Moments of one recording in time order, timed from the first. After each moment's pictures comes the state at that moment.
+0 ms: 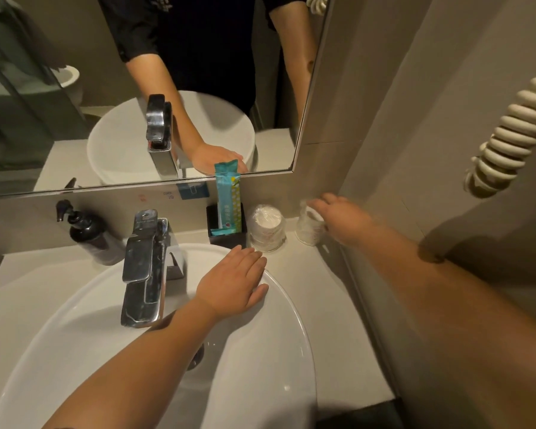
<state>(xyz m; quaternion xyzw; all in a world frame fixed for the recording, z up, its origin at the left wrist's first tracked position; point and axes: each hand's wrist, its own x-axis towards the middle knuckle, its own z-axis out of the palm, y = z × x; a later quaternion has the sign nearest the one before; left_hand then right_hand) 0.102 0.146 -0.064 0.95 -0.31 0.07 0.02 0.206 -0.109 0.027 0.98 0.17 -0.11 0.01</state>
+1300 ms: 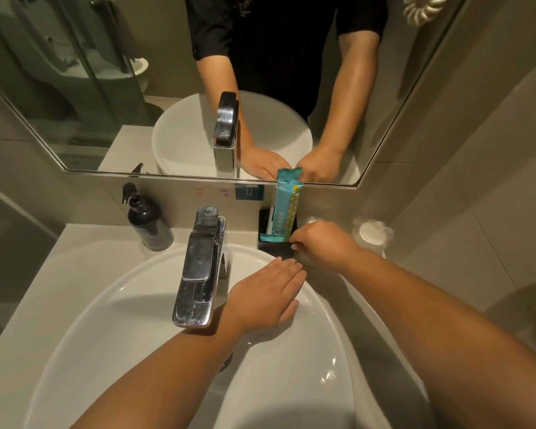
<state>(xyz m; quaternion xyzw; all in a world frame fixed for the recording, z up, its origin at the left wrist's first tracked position) 0.099 0.163 -0.081 0.93 -0.34 0.14 0.04 0.211 0.012 -0.001 0.92 0.39 -0.05 0.00</state>
